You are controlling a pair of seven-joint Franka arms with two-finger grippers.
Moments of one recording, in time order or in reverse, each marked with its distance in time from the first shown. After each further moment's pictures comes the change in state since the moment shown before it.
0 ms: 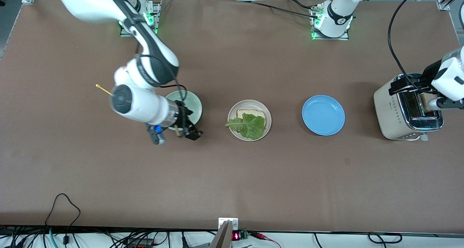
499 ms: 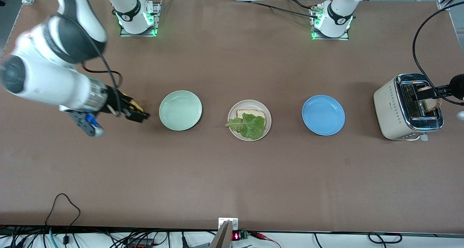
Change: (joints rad) left arm 0.191 0.108 0.015 0.020 0.000 0.004 0.124; right arm -0.201 -0.247 -0.039 -0.015 -0.013 -0.366 -0.552
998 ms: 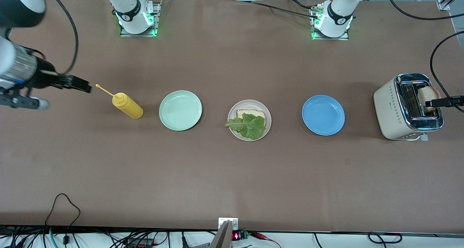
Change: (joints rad) left arm 0.163 0.208 0.005 0.097 0.027 0.005 0.233; right arm -0.011 -0.171 -0.185 -0.015 -0.174 -0.166 -0.647
